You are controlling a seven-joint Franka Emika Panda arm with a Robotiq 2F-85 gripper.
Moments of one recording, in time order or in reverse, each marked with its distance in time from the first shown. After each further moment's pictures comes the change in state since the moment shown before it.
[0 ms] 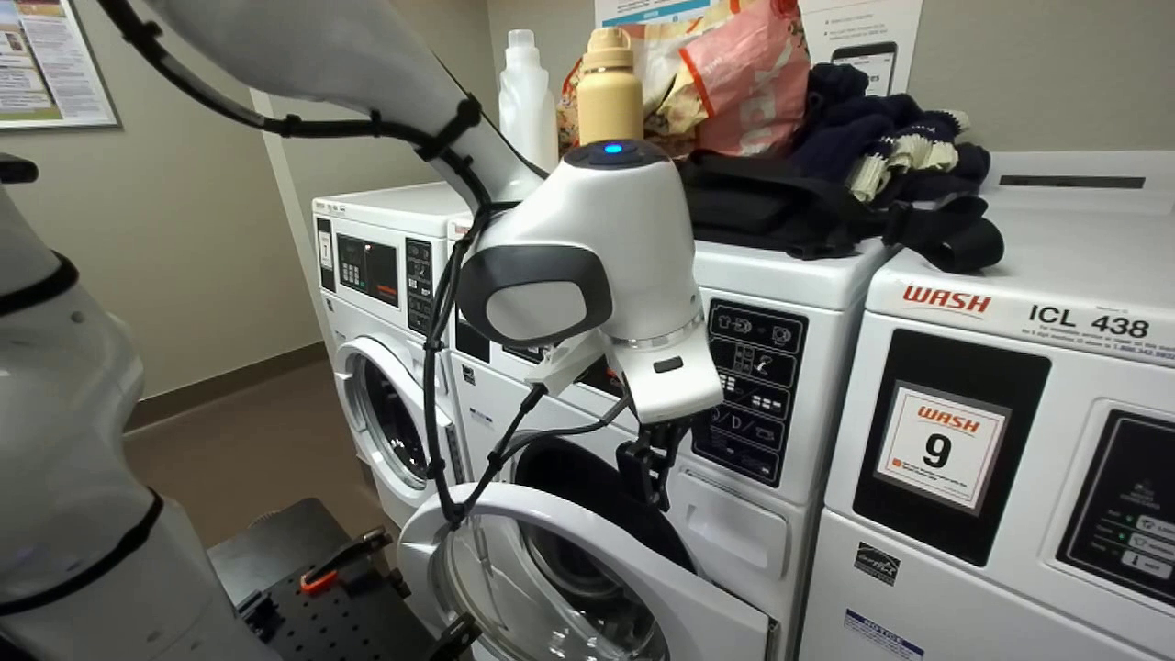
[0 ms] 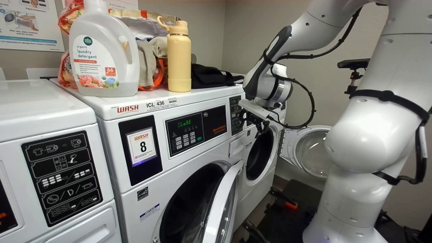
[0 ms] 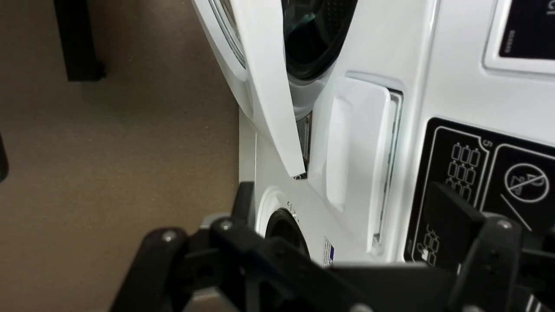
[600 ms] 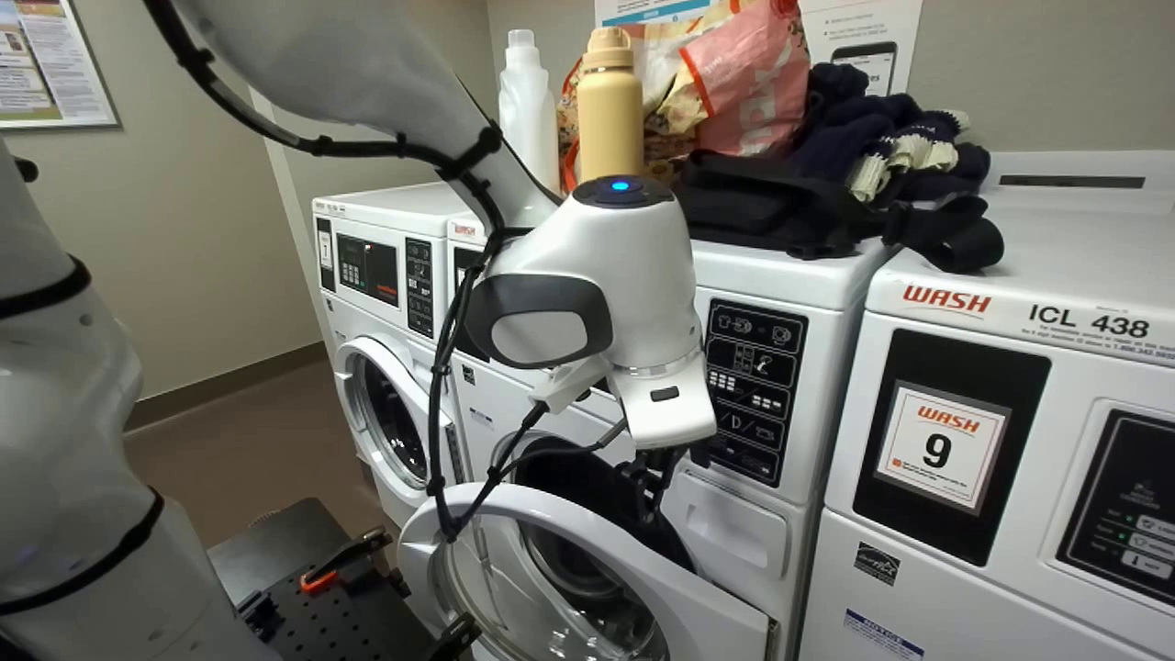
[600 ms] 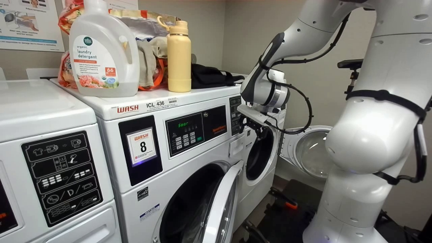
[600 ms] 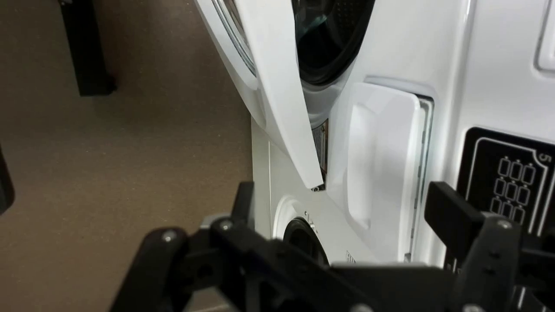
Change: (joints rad) arm 0.013 0.069 0.000 0.005 0.060 0.031 0.001
